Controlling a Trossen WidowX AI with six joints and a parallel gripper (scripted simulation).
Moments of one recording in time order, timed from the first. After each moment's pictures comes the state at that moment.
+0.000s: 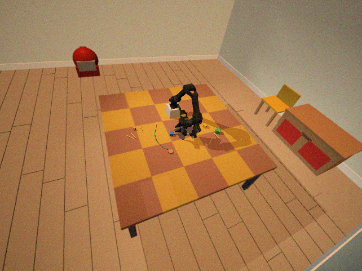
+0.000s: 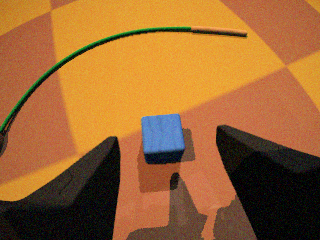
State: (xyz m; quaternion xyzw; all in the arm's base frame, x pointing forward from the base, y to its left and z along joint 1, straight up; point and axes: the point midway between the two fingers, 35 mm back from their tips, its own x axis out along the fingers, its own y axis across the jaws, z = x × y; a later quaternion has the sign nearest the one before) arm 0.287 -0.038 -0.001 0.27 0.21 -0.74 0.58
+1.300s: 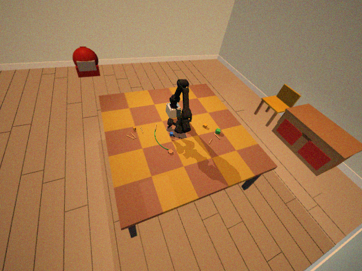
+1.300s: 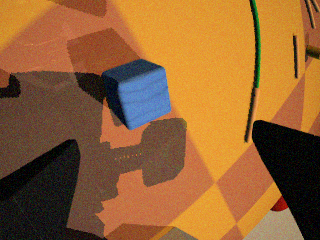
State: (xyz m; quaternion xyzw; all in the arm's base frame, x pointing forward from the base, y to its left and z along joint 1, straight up) arm 0.275 -0.067 -0.013 -0.02 0.73 -0.28 0.62
